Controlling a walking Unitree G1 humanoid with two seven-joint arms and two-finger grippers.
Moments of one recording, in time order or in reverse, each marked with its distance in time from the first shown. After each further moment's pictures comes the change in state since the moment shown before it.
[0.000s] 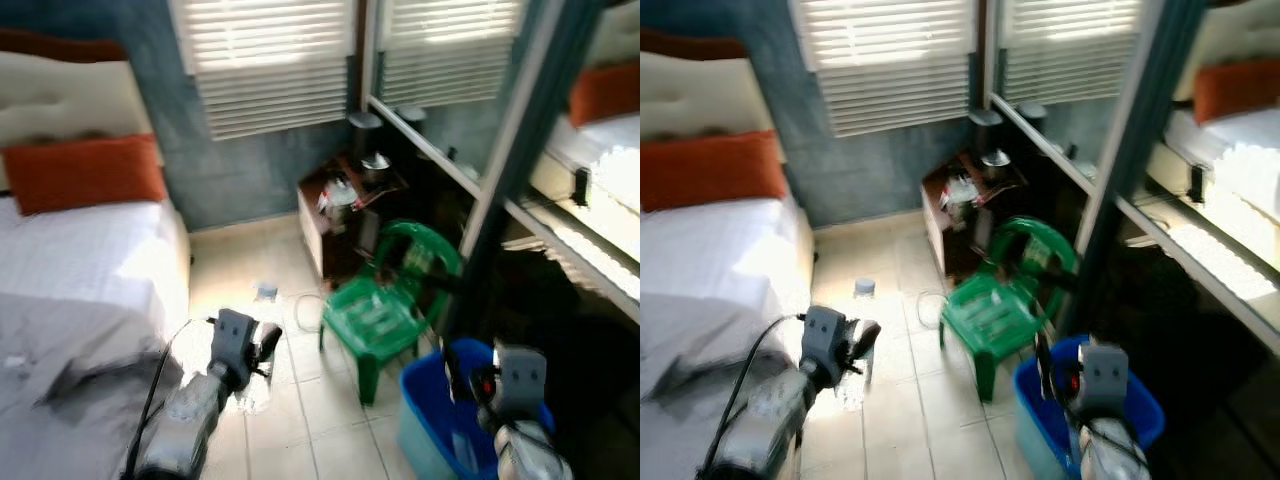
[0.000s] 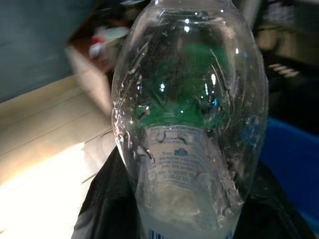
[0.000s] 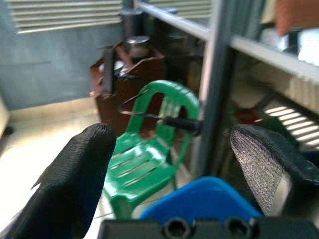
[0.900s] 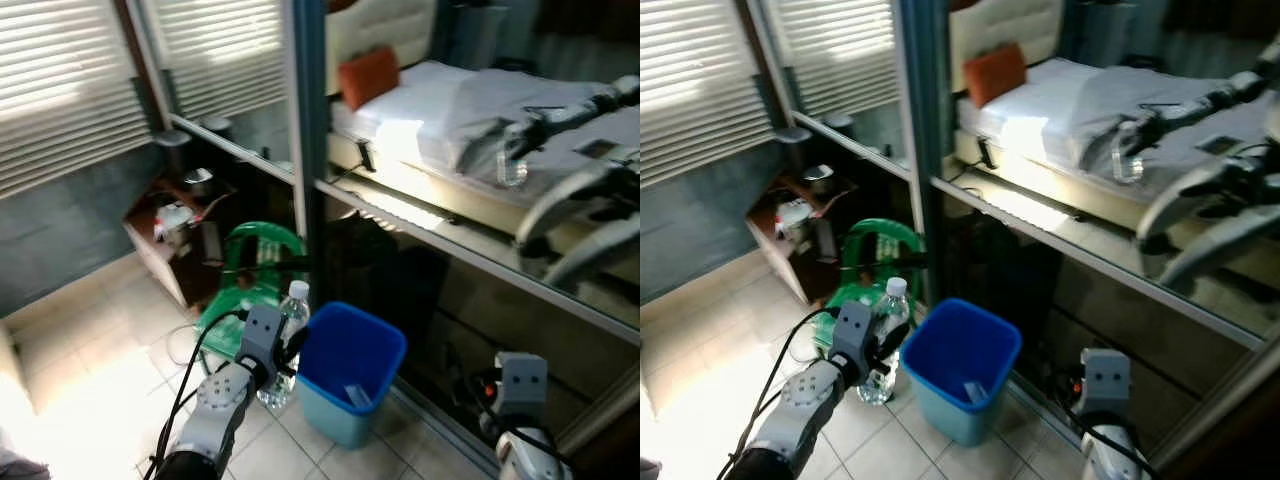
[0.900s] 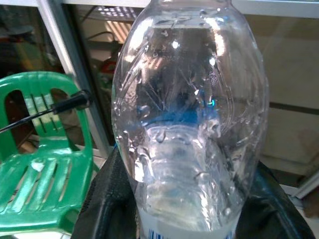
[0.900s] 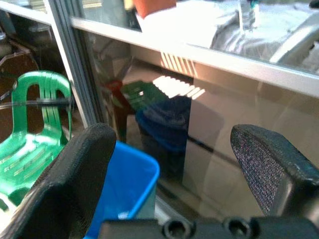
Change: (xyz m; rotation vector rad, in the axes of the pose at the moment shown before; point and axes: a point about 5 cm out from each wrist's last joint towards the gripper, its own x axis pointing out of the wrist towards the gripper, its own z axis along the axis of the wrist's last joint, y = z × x) left arm 0.016 -0.008 0.003 0.050 0.014 -0.010; right arm -0.002 0.006 -0.009 0.011 0.023 0.009
